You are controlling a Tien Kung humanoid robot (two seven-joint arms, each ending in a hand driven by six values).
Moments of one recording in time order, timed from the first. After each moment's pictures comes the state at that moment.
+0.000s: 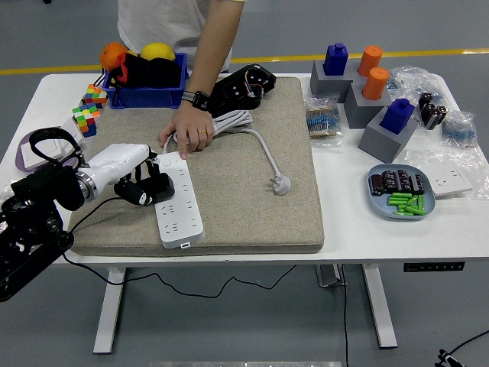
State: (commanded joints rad) left arm -0.54 0.49 -0.76 -1.28 1.87 -0.05 0.16; right arm 0.01 -0.07 1.73 0.28 -1.20 0.16 0.08
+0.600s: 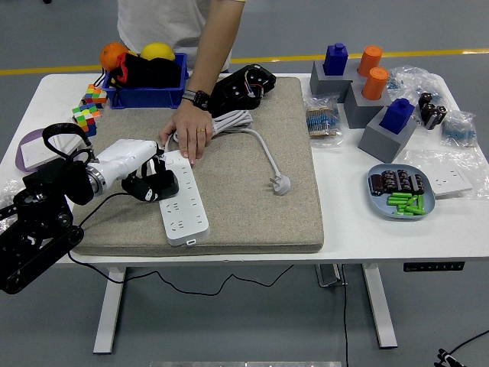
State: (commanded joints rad) left arm -0.59 0.47 -0.72 -1.24 1.91 -0.05 0.19; right arm 0.01 -0.07 1.72 0.28 -1.19 0.16 0.08
